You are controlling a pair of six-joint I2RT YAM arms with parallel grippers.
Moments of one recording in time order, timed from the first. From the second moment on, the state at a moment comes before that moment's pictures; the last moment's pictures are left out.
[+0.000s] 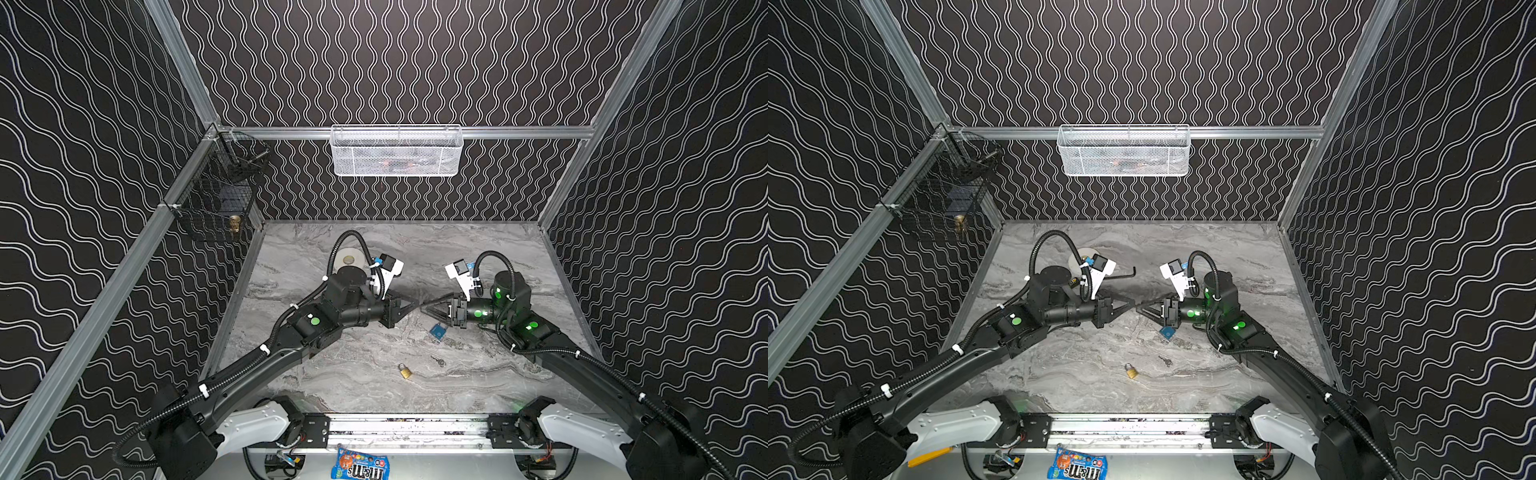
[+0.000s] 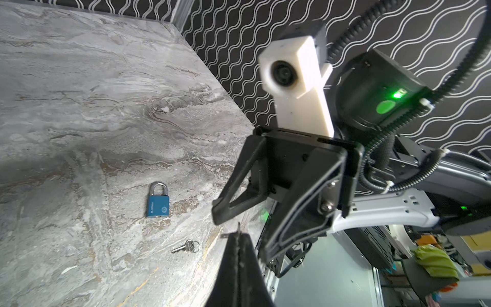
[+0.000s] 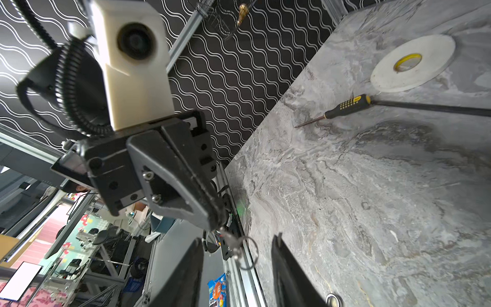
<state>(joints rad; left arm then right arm) -0.76 1.13 0.94 -0.15 0.46 -0.53 0.52 1.08 0.70 0.15 -0.89 0.63</state>
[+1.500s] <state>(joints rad) -0.76 1.17 0.99 -0.18 0.49 -0.49 0.51 1.07 0.66 0.21 -0.95 0.63</state>
